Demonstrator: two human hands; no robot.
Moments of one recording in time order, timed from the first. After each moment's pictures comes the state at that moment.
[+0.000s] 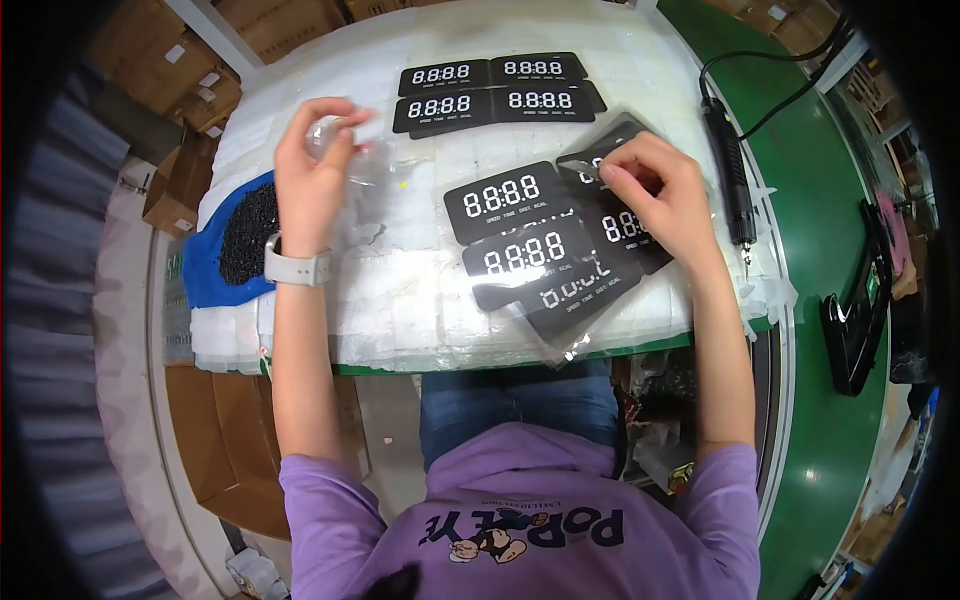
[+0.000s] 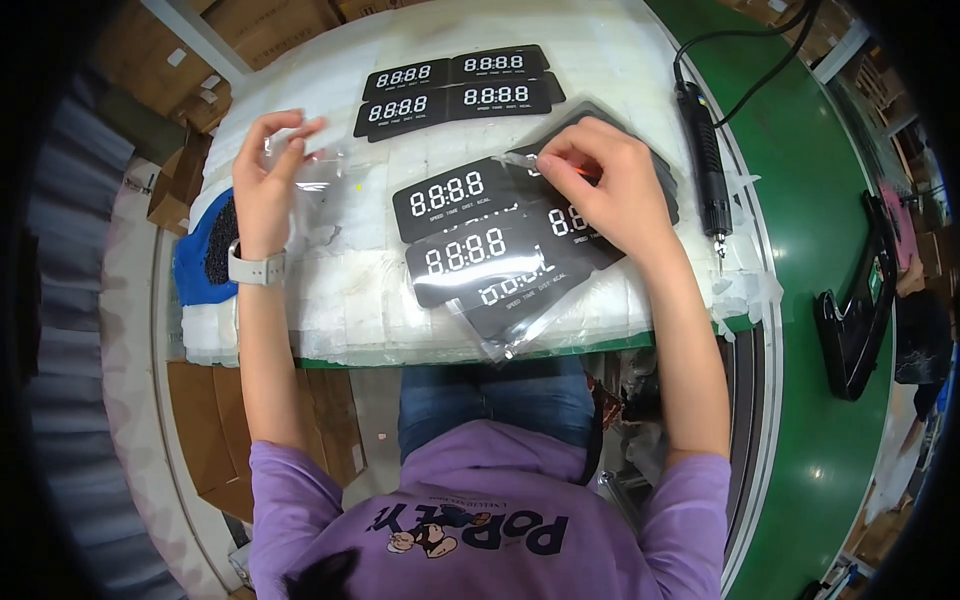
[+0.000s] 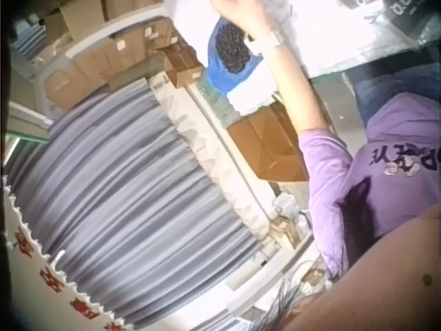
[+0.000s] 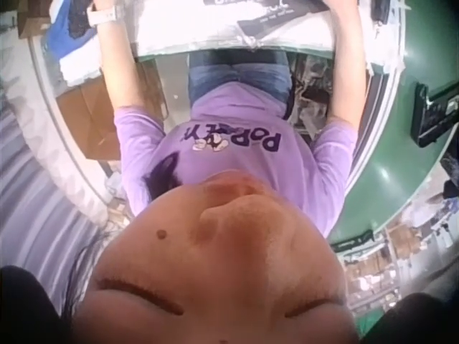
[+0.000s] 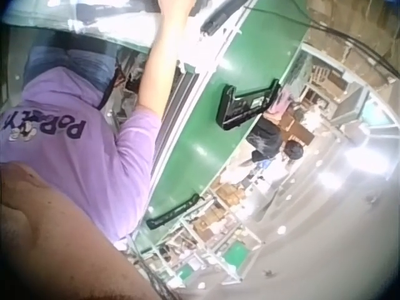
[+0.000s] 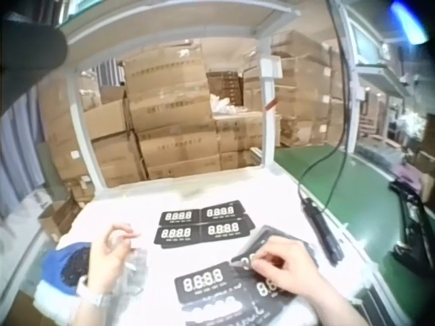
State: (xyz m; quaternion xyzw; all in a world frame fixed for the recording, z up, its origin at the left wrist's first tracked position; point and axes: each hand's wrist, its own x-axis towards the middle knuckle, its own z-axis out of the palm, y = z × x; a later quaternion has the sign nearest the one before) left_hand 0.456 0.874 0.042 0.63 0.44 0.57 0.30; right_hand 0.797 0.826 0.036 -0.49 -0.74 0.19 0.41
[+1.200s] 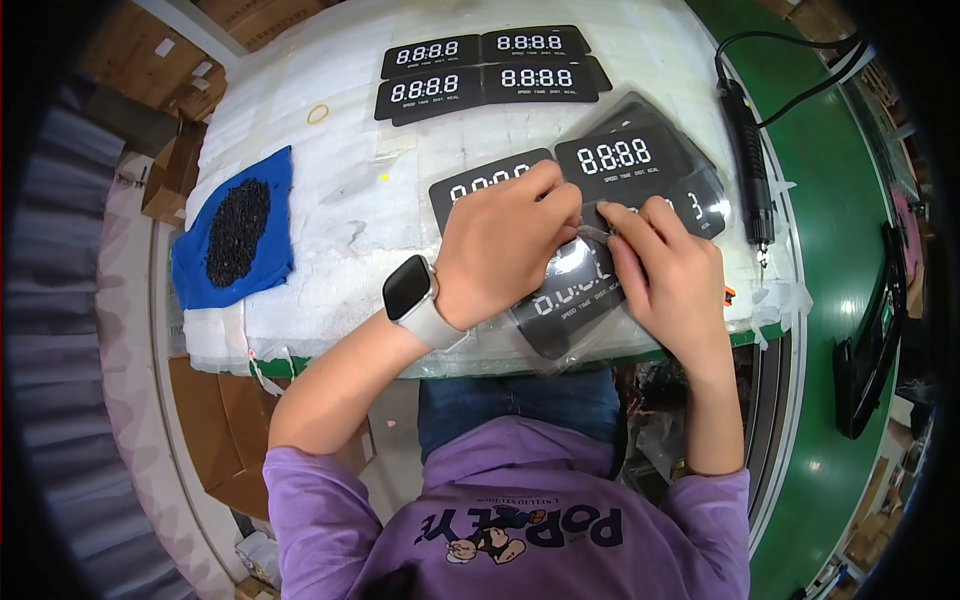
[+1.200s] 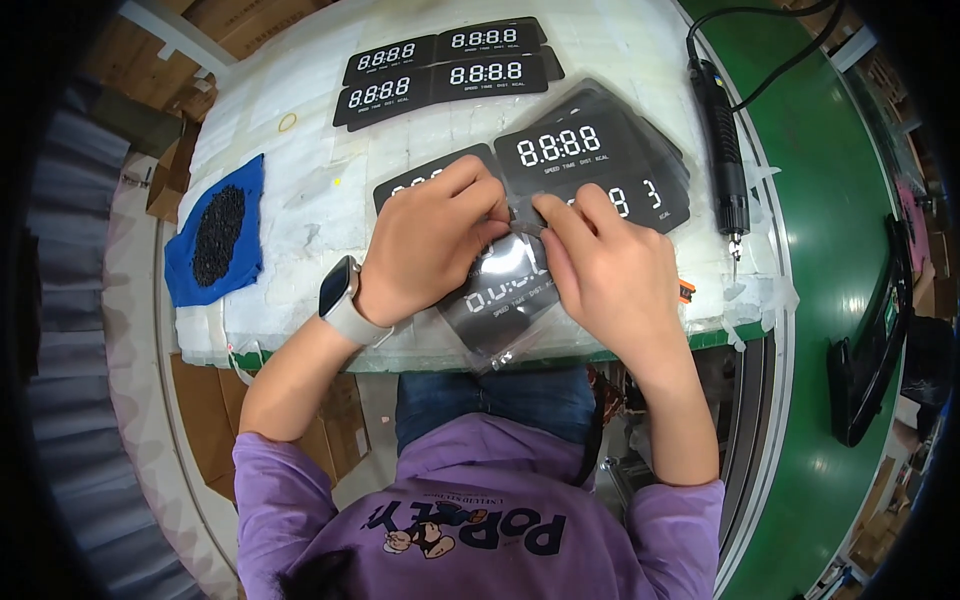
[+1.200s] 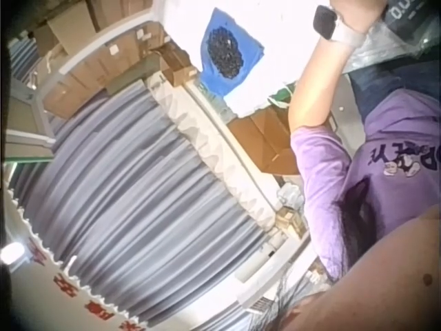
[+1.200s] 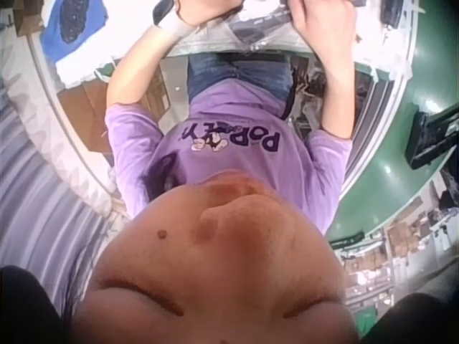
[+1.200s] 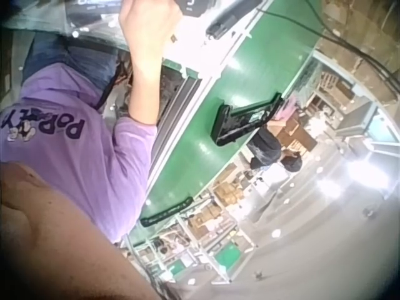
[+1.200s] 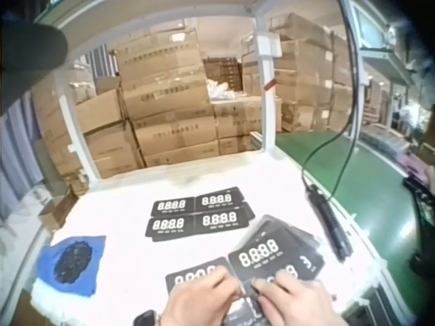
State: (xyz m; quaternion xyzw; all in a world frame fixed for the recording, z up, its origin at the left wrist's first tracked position) left_hand 0.584 0.816 0.025 0.87 0.38 0.26 0.16; right_hand 0.787 0.767 0.019 -0.51 -0.80 0.01 0.32
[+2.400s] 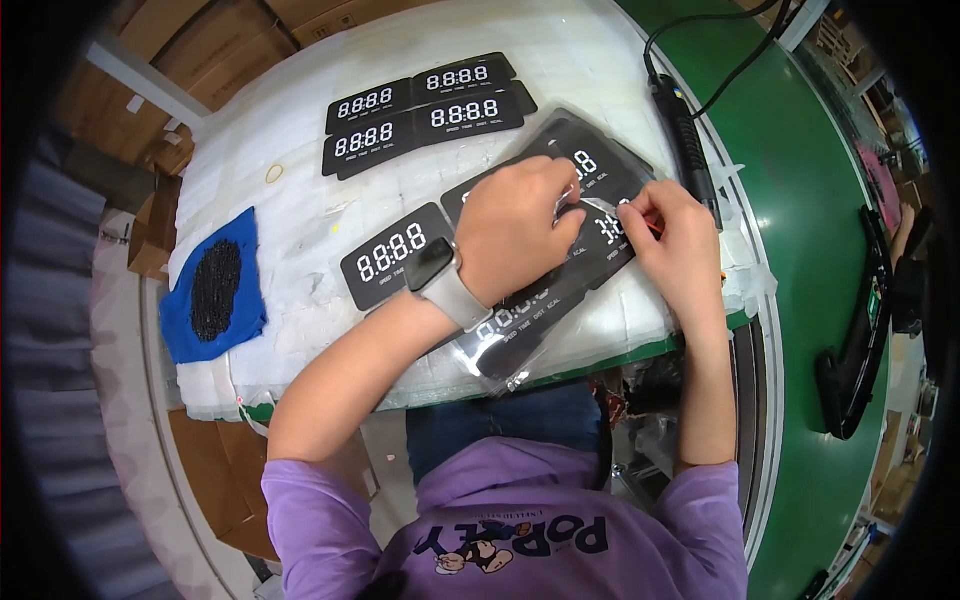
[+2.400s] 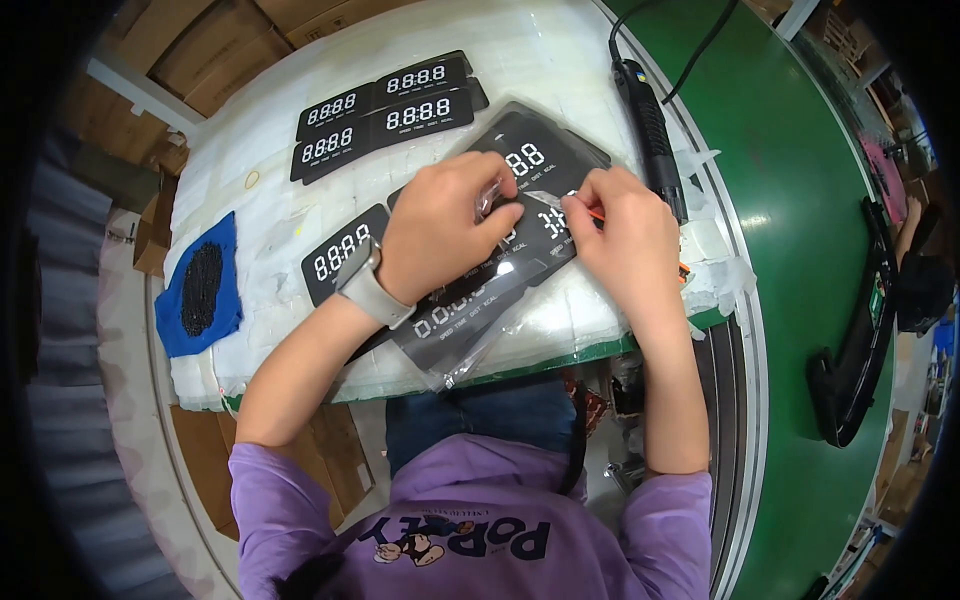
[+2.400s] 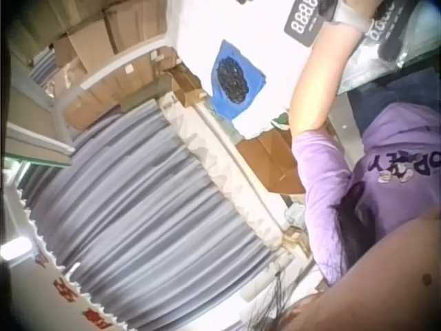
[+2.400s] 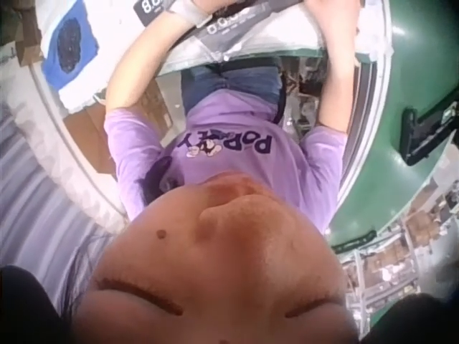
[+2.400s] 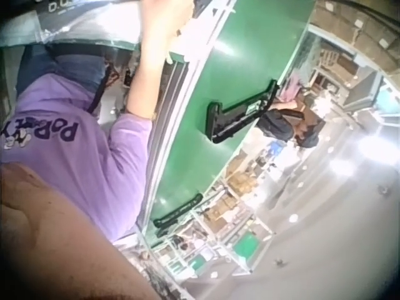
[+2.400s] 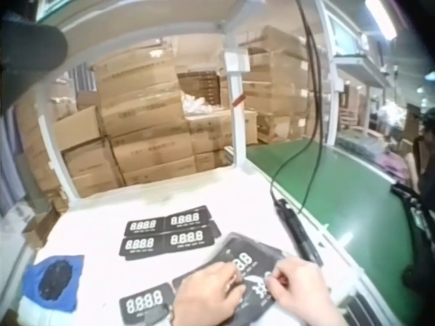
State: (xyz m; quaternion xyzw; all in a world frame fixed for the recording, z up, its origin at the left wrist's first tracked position) left_hand 0.652 0.849 0.025 0.85 0.34 0.35 0.21; right_hand 0.846 0.786 0.017 -0.67 -0.65 0.08 0.36
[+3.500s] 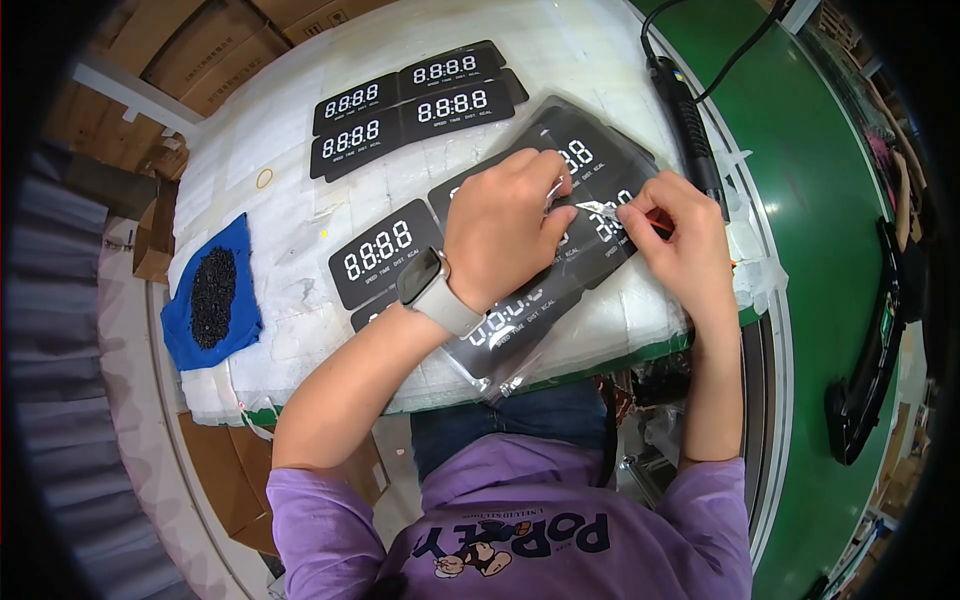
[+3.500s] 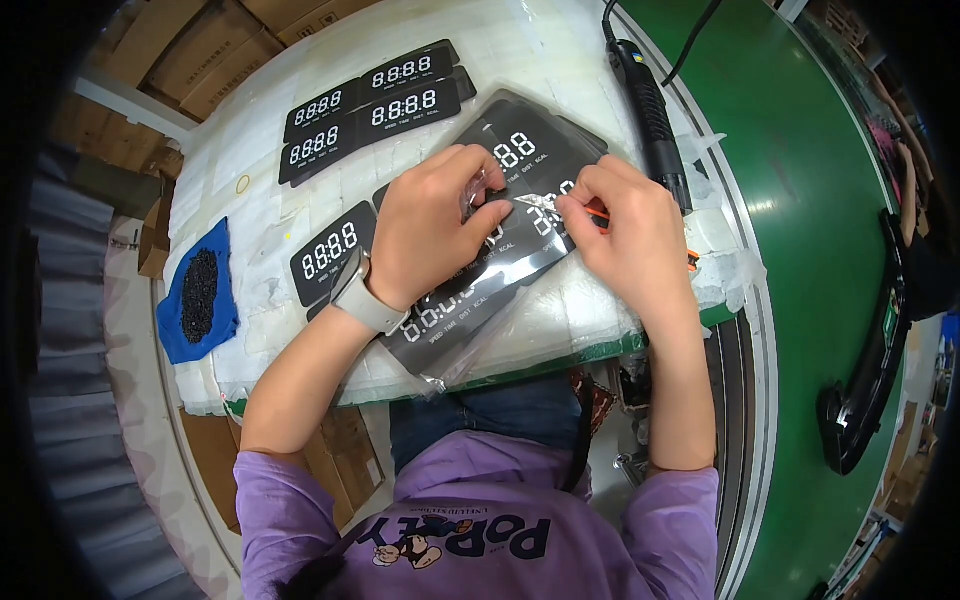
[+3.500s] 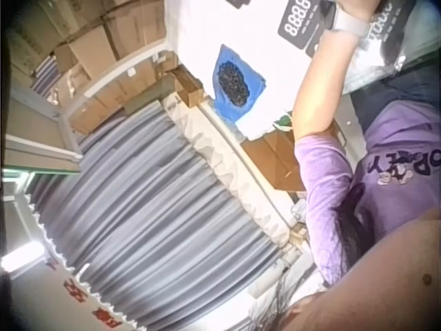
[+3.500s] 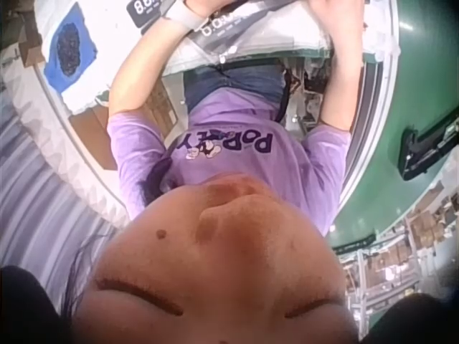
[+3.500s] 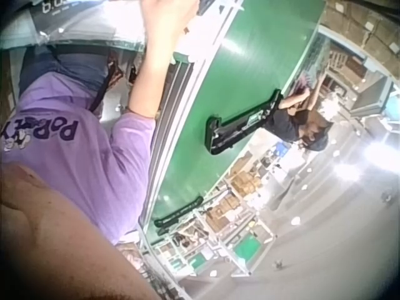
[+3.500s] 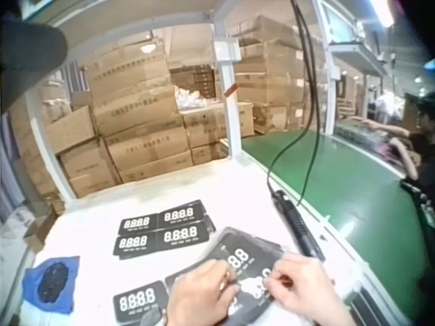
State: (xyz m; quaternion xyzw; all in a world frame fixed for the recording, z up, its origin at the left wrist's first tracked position) left_hand 0.655 0.849 0.016 0.85 0.35 0.33 0.20; right_hand 0.857 0.784 0.017 -0.61 -0.69 0.10 0.38
